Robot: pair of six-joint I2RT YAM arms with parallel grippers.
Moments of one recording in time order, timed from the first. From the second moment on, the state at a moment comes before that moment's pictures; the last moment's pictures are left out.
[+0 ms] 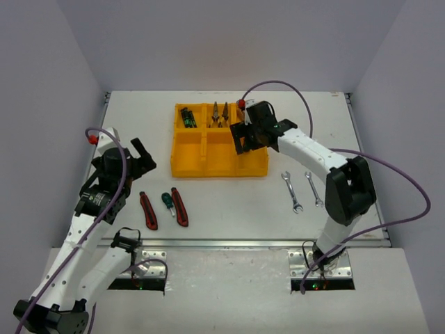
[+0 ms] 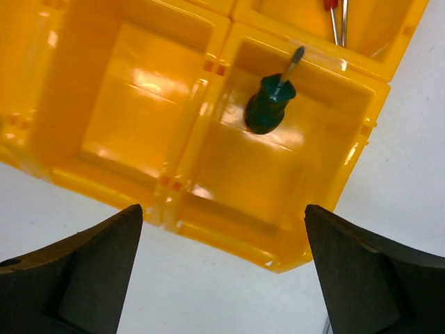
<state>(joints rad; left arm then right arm) -0.21 0.70 0.81 -0.62 -0.43 -0.54 0.52 1.77 1.37 -0.46 0.09 0.12</state>
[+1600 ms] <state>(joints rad) -0.17 0.62 0.92 -0.91 -0.86 -0.90 1.17 2.38 1.81 -0.31 0.21 0.49</state>
